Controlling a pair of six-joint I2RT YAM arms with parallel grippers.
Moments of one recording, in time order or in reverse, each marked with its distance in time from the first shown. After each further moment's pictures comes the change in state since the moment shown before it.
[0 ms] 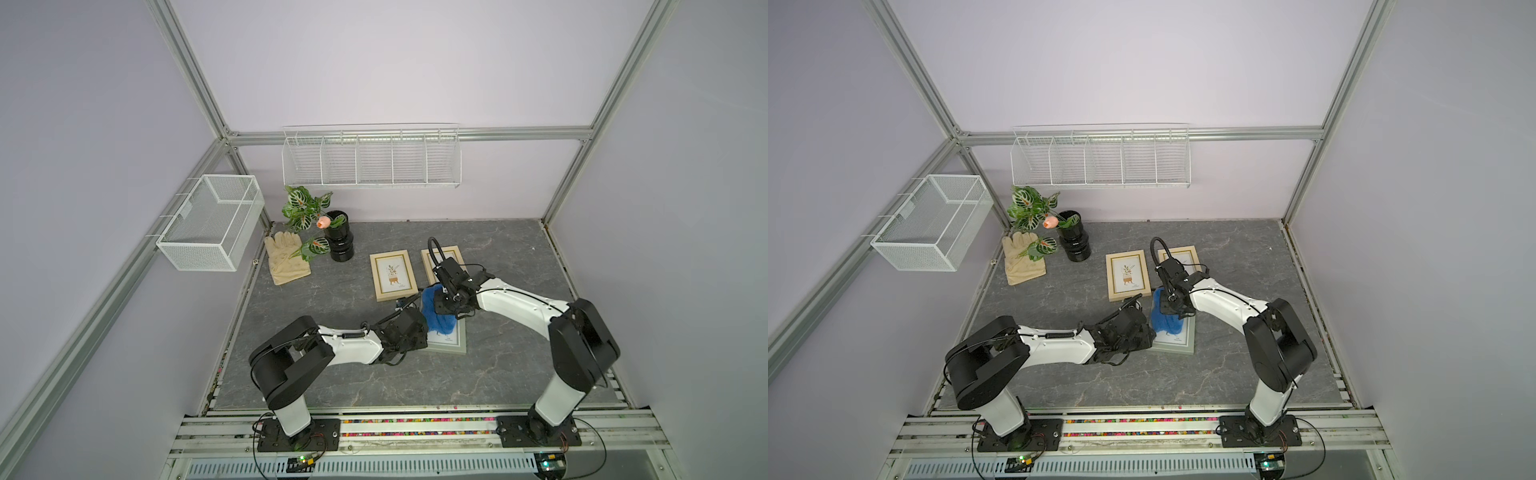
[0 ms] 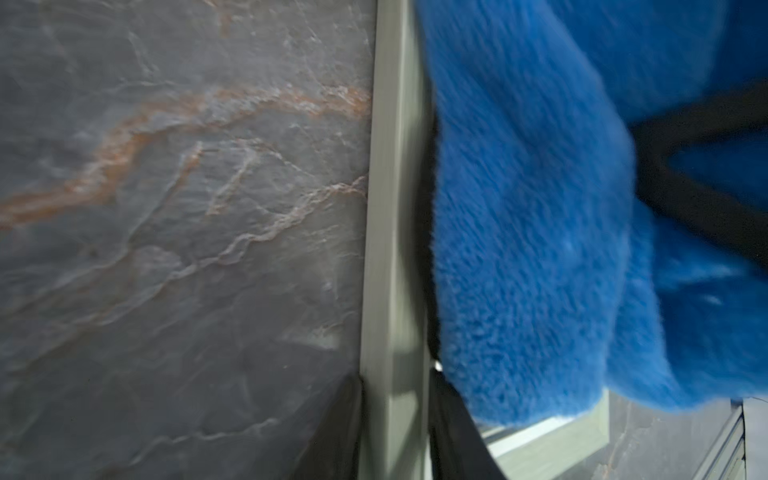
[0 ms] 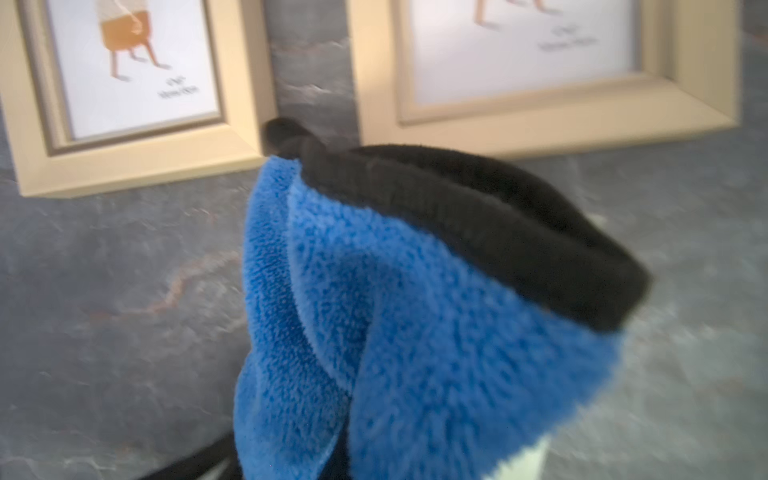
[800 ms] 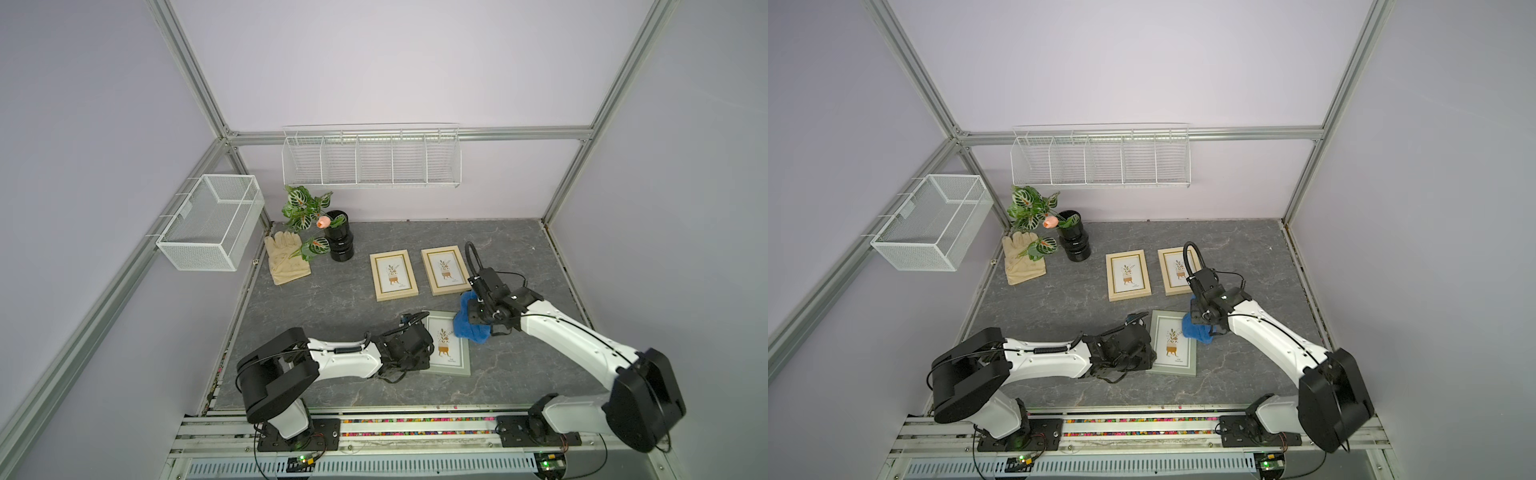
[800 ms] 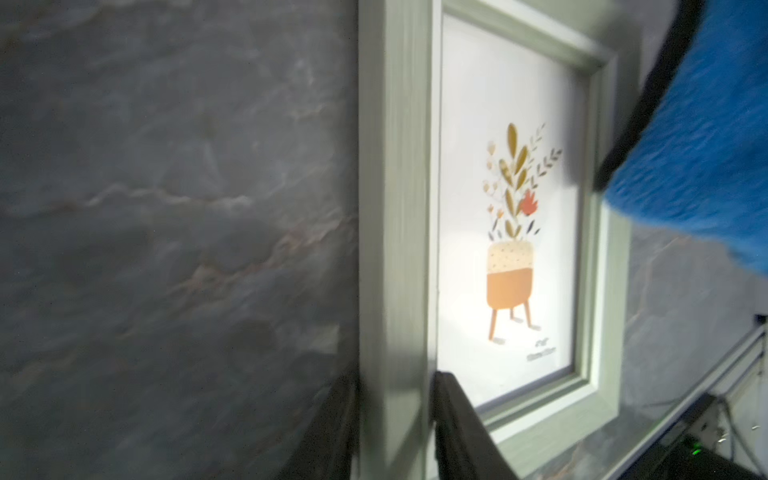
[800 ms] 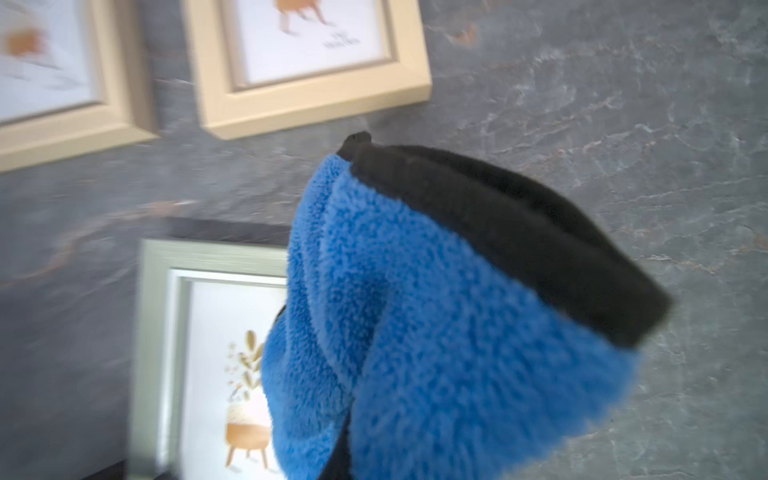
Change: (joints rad) left arm -0.132 -0.145 -0.021 -0.255 0.012 -0.058; right arm -0.093 -0.473 -0.277 -0.094 0.101 -0.064
